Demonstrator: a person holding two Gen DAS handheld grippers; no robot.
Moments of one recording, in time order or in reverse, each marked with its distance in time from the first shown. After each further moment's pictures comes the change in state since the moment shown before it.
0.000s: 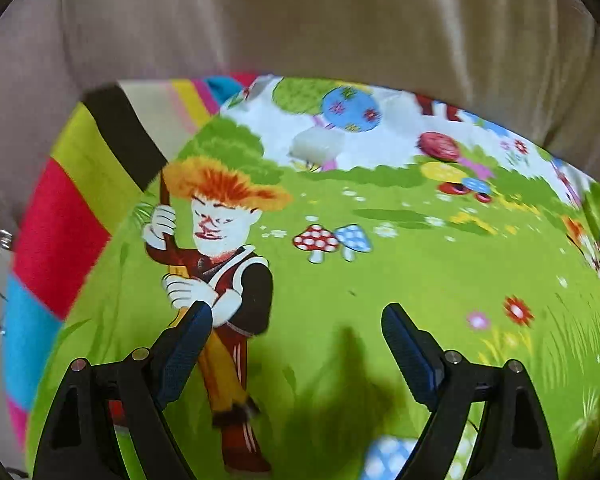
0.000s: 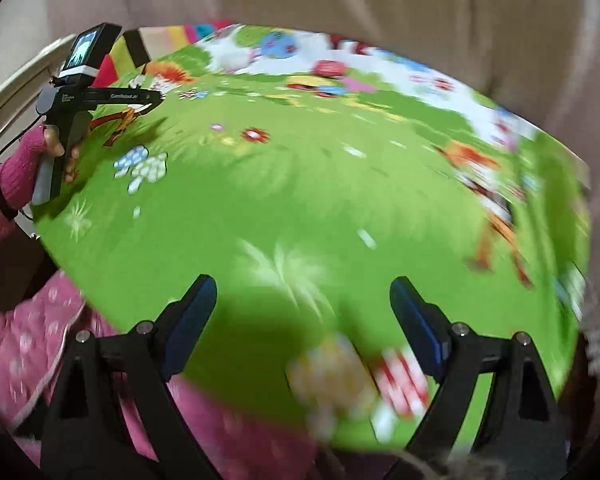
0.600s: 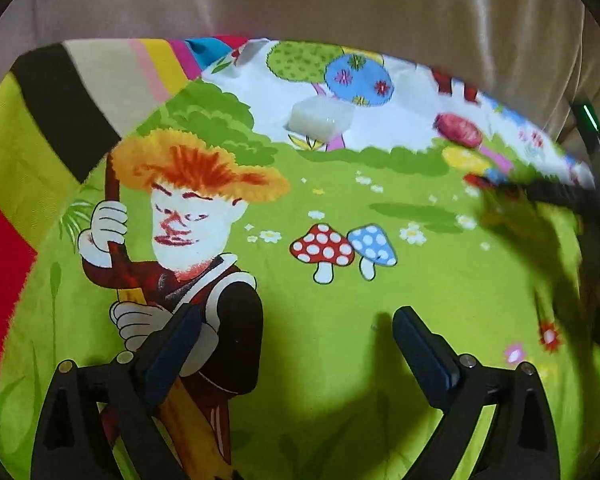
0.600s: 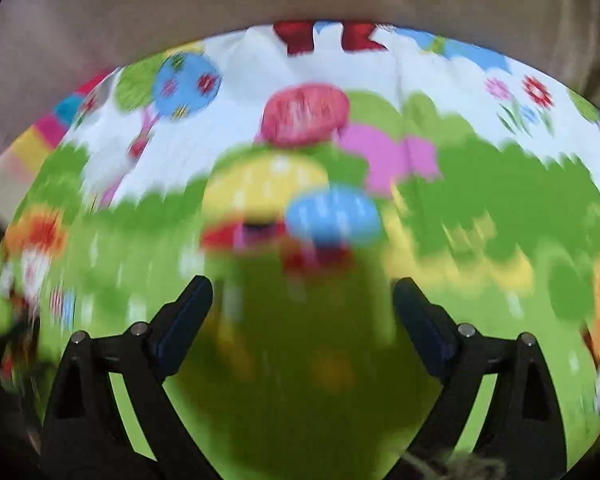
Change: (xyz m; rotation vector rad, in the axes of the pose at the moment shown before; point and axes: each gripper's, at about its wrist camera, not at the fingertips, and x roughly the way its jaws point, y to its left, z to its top) left arm 0.051 -0.006 0.015 0.012 0.089 -0.011; right arm 0.251 -0.063 0.234 0.310 0.055 0.024
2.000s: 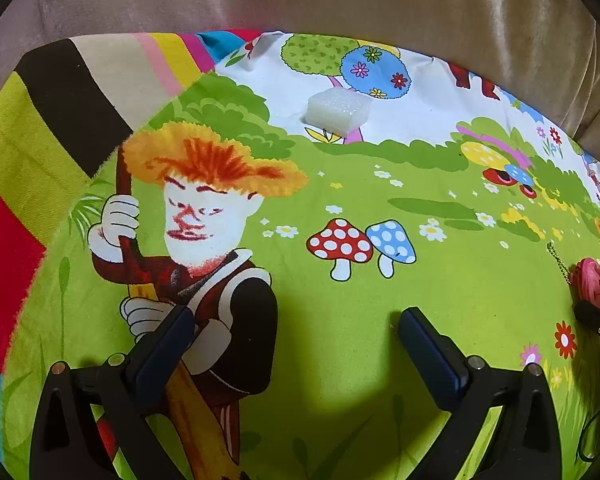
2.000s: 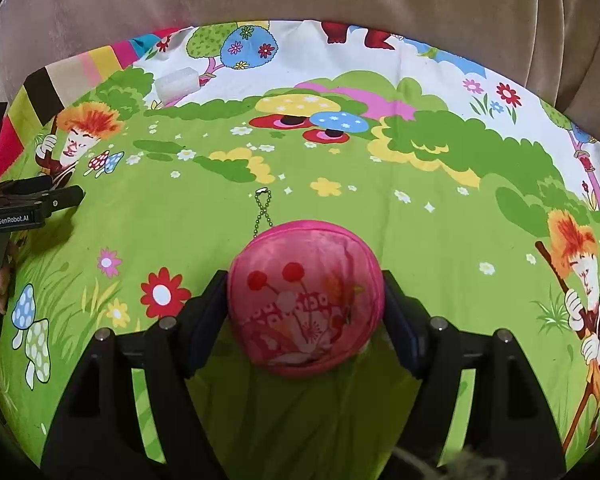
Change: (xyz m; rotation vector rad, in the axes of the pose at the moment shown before) left arm 0.005 0.006 0.001 -0.033 0.021 0.045; right arm -0.078 -0.007 -0.126 -0.221 -0.068 0.007
